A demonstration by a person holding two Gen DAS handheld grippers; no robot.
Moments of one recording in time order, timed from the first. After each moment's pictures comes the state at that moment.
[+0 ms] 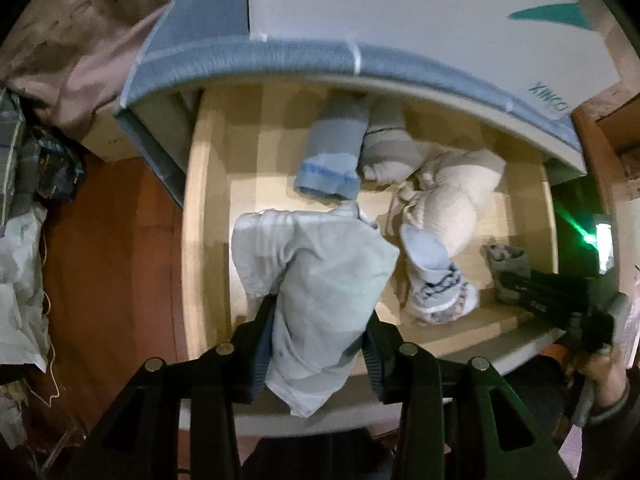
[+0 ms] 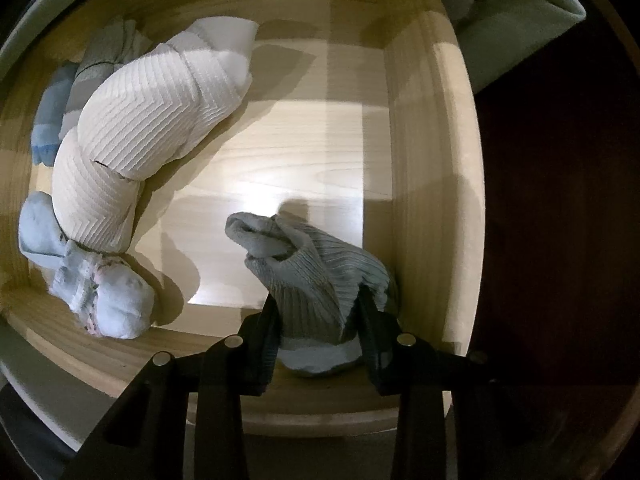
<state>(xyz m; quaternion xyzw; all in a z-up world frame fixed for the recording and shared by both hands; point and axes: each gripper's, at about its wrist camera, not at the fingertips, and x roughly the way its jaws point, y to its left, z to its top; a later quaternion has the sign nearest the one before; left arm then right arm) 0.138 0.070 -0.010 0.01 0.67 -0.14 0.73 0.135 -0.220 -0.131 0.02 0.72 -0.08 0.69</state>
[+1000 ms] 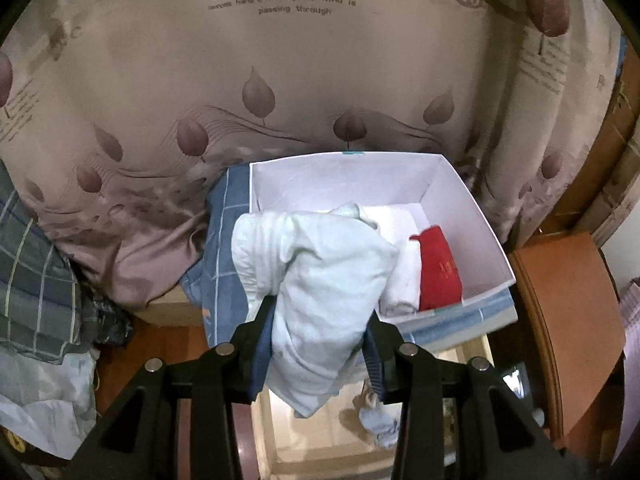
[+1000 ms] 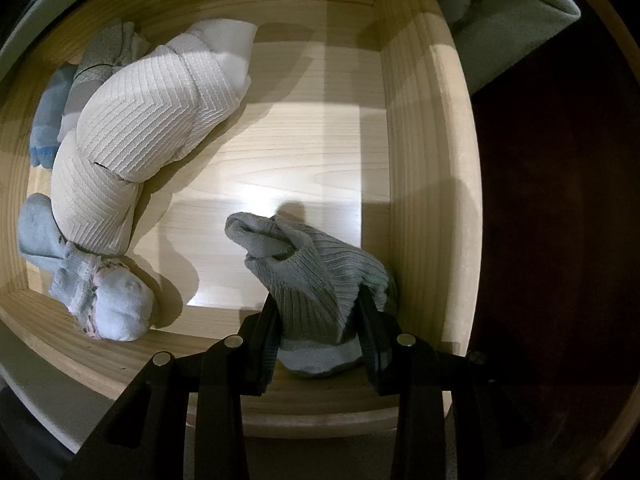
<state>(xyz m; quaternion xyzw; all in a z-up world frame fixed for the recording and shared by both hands) 0.236 0.023 0.213 0.05 0.47 -0.15 0.87 0.135 -0.214 -0.130 0.02 0.71 -0.09 0.69</state>
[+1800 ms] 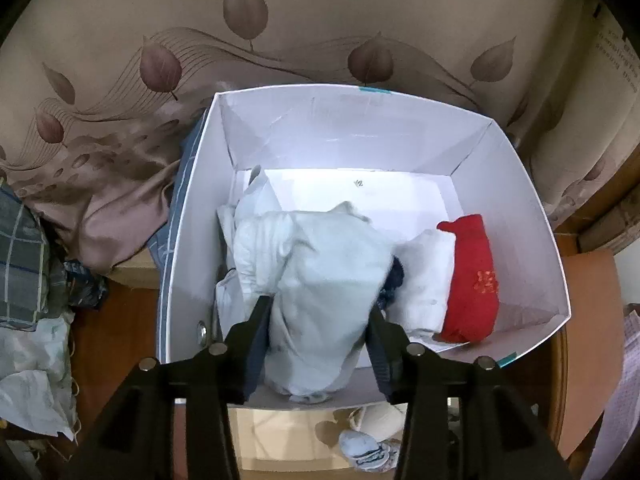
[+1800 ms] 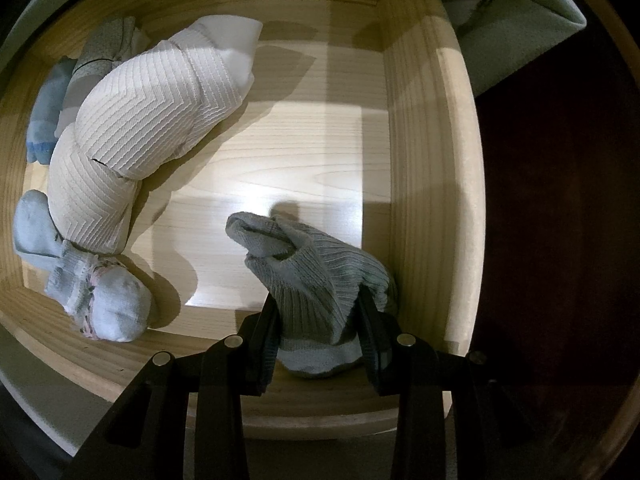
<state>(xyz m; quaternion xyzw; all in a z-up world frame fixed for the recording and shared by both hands) 0.296 -0.012 0.122 0.02 0.56 -0.13 0.82 0.138 -0.212 -0.131 0.01 0.72 -0.09 0.69</state>
